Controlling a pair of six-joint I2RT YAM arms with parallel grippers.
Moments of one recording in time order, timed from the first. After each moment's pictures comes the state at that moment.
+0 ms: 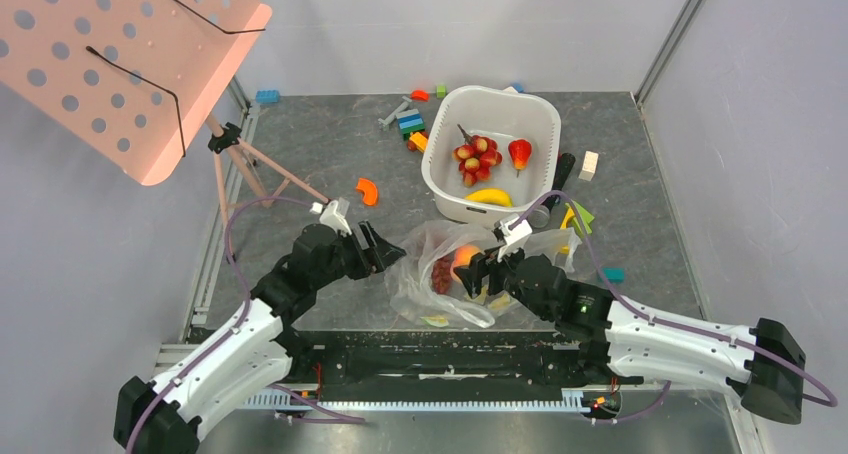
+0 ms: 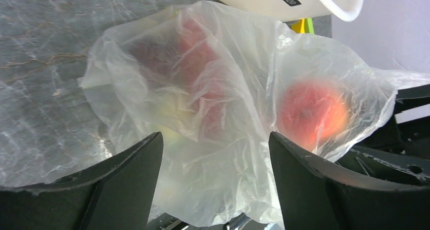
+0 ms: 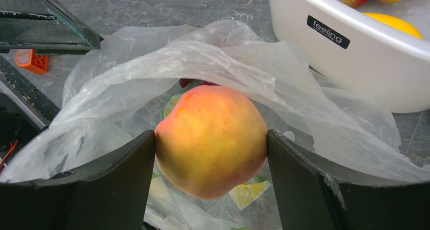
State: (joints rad) left arm -0.58 0.71 0.43 -0.20 0.14 -0.85; right arm 1.11 0.82 0.43 0.06 0.40 0.38
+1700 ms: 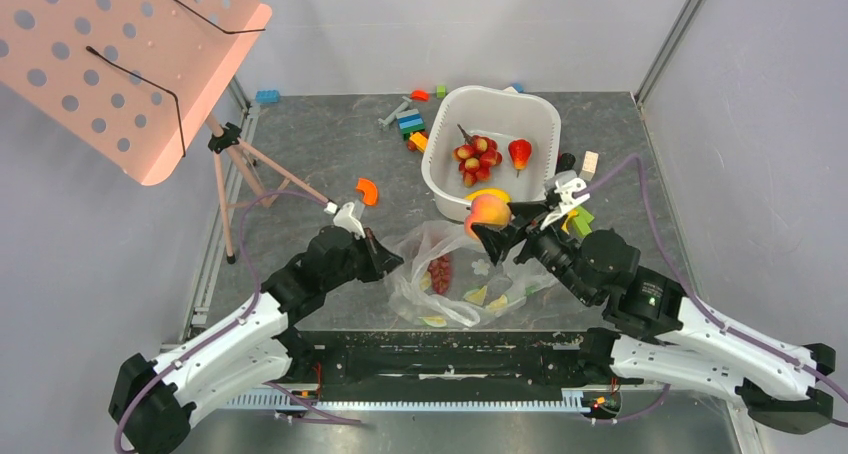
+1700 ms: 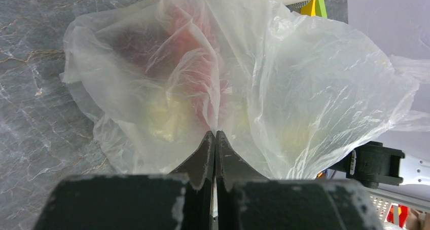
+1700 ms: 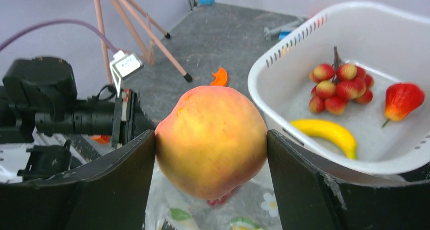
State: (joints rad) left arm -0.70 0.80 0.45 -0.16 0.05 -0.84; right arm 1.11 0.68 0.83 -0.21 0.45 0.26
